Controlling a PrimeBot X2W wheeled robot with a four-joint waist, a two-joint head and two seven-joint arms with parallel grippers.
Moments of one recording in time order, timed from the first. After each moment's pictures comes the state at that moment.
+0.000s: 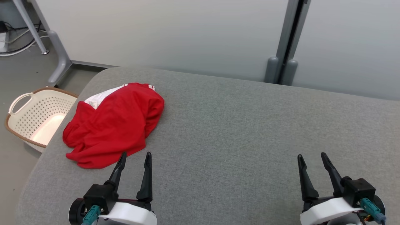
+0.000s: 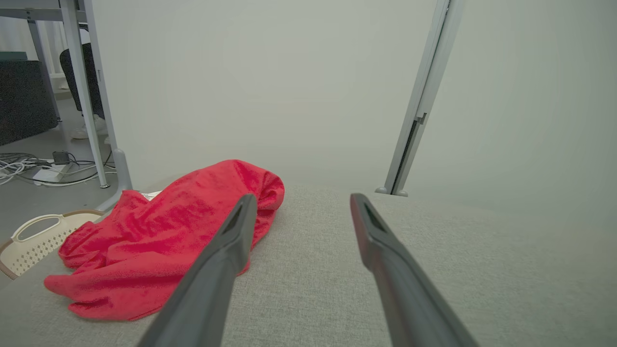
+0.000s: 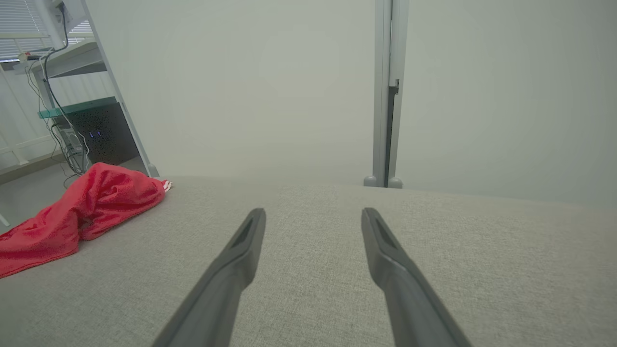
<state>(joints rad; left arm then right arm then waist) -0.02 0.05 -0.22 0.19 -0.28 0.05 -0.26 -0.07 -0.07 0.10 0.36 0.18 0.13 -0.26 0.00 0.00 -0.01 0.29</state>
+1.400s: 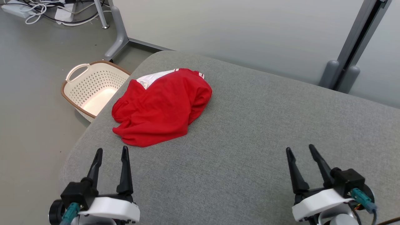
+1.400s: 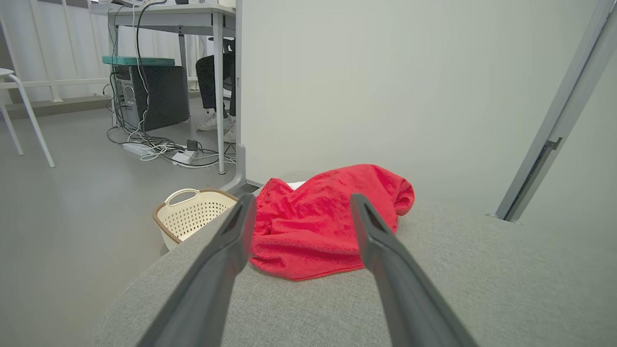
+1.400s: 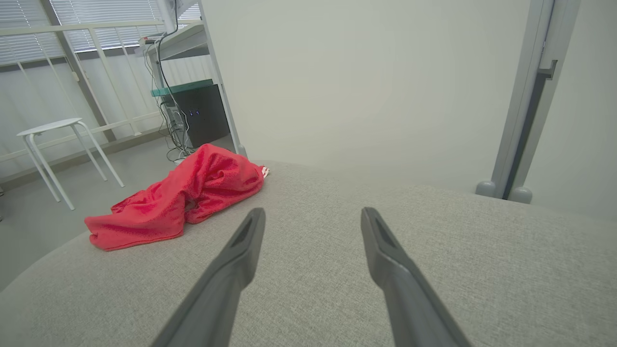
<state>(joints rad) -0.02 0.05 -0.11 0.18 -0.28 0.06 -0.26 -0.14 -0.08 0.20 0.40 0.22 0.13 -0.26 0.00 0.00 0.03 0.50</state>
